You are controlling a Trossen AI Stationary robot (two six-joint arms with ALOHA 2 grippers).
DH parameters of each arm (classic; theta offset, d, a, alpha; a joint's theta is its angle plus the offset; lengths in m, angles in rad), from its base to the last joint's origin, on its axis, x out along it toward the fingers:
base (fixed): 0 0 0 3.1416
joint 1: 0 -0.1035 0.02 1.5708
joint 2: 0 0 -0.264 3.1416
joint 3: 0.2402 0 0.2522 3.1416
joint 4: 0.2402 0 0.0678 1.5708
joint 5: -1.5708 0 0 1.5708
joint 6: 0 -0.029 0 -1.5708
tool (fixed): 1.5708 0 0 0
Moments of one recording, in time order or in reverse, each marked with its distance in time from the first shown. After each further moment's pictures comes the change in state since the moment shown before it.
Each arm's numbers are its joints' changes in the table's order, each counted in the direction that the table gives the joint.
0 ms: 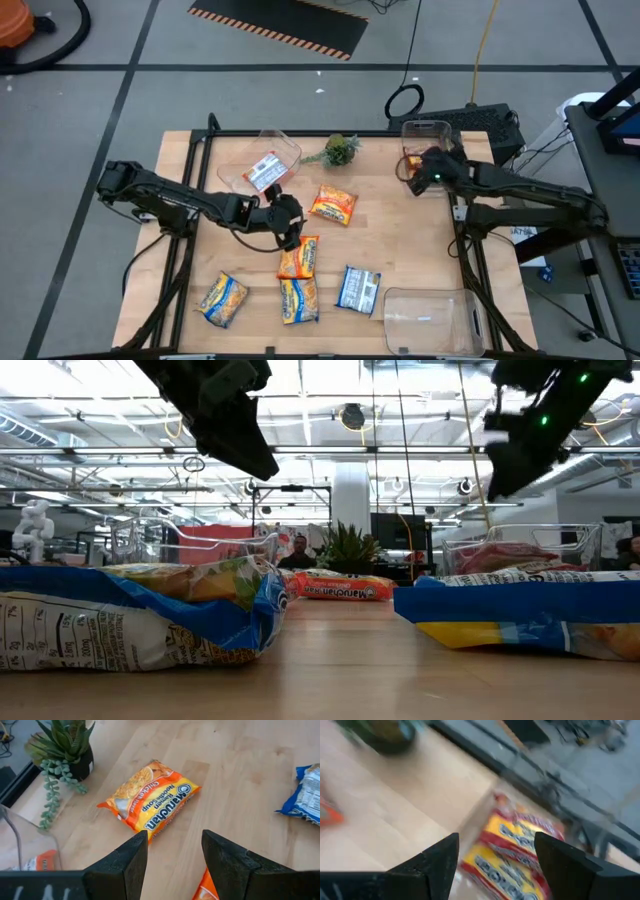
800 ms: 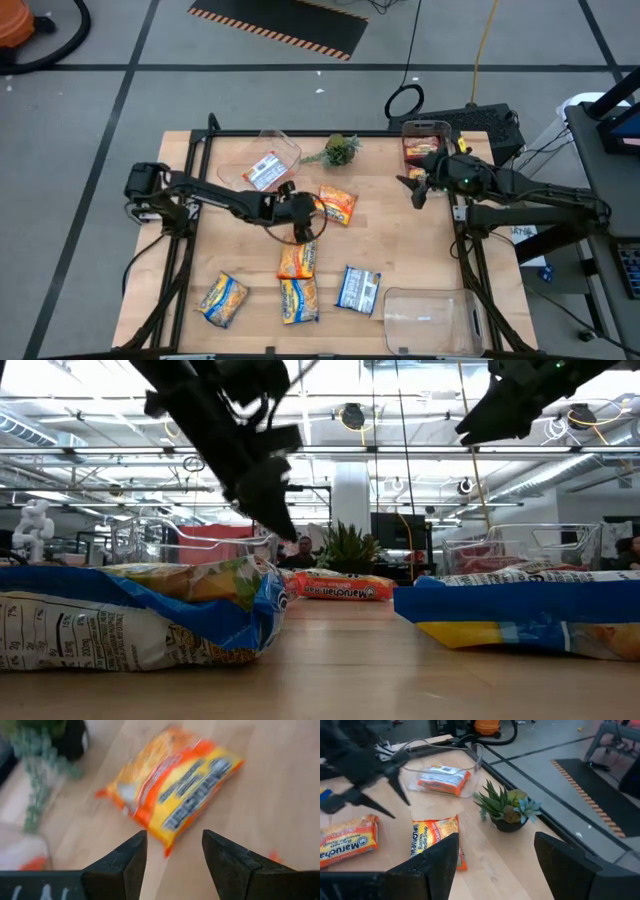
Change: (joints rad) left arm -0.127 0.220 0.000 -0.129 -0.056 -0.108; right arm -0.157 -0.152 0.000 -0.326 0.279 0.199
